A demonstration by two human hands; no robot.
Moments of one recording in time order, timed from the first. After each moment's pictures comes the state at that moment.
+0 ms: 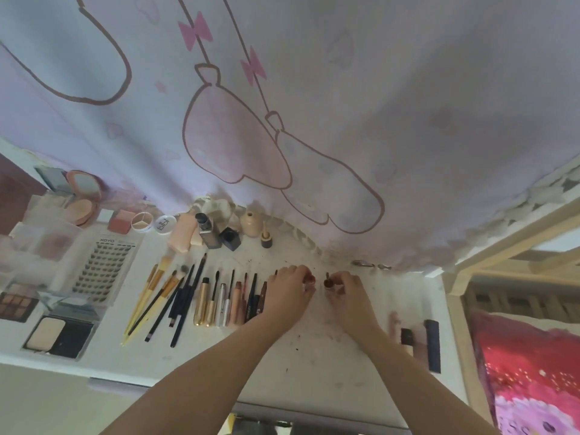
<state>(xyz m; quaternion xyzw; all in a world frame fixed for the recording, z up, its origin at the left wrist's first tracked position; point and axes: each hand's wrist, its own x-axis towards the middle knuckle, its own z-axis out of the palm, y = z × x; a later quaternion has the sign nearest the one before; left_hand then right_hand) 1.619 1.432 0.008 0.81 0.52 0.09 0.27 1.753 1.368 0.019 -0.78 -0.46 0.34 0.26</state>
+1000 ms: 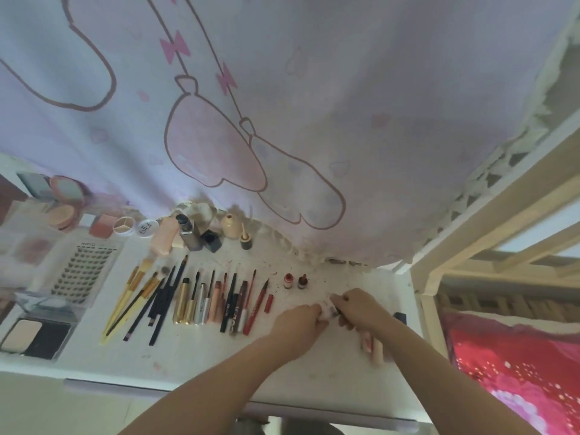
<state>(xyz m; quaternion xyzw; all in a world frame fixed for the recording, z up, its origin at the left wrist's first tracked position) 1.656 1.368 0.021 0.84 0.43 -0.10 0.31 1.801 1.344 0.058 -0.79 -0.41 0.45 0.06</state>
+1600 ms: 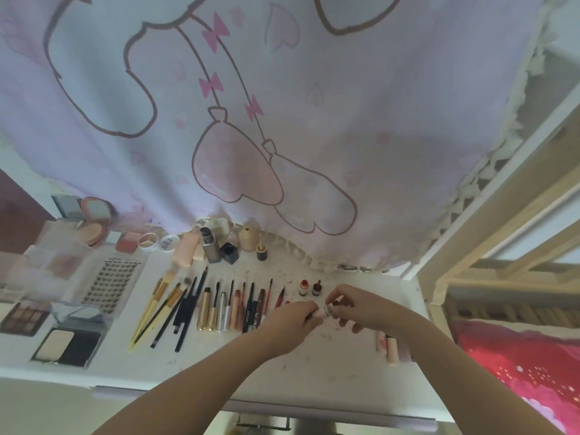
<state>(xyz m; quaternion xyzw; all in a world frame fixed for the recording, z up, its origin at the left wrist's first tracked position) 1.599 1.383 0.061 0.86 0.37 -0.03 0.34 1.777 1.334 0.111 -0.69 -0.50 0.52 0.12</state>
